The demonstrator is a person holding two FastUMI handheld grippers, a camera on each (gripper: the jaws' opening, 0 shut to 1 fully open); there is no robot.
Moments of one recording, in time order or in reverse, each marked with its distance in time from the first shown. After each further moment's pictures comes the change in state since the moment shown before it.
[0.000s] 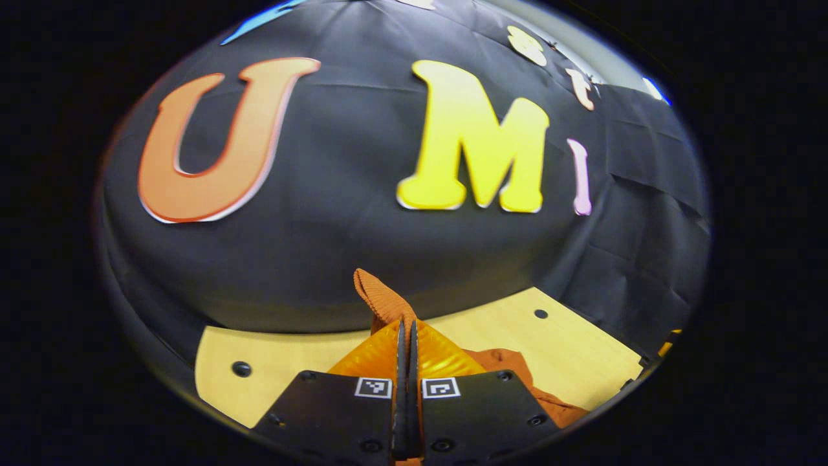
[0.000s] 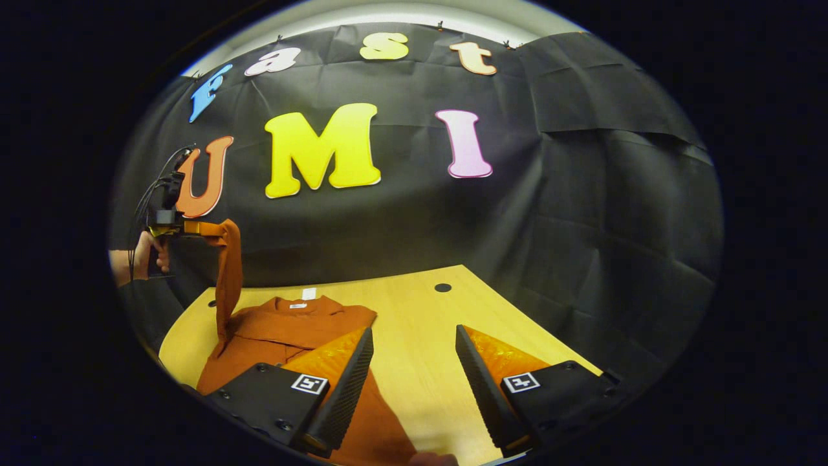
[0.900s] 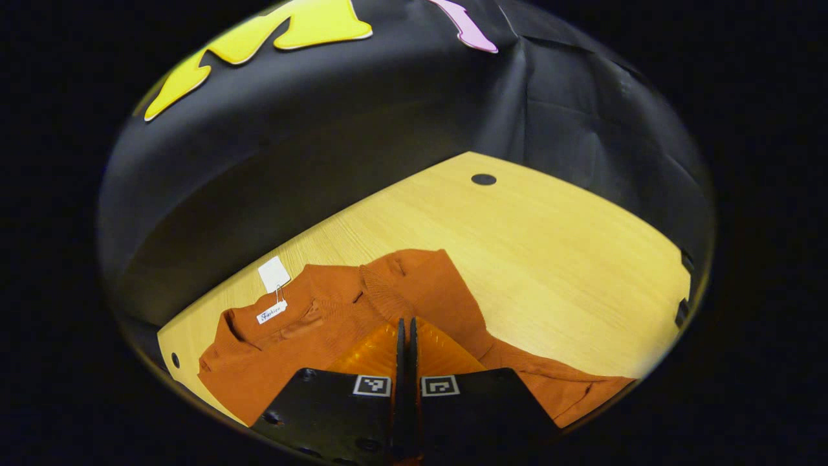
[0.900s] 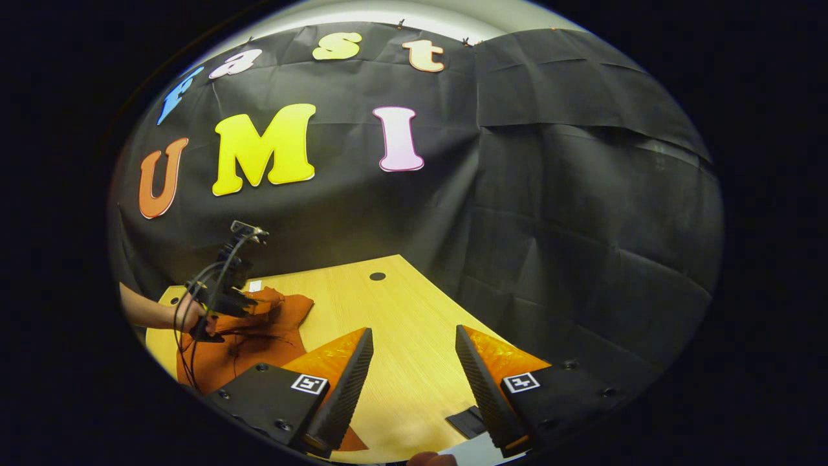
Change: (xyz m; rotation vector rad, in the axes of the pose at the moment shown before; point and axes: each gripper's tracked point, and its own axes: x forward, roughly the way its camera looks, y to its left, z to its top) left arm 0.109 -0.182 -0.228 0.379 0.415 -0.081; right arm -0.044 -0.096 -0.012 0.017 0.036 -0.195
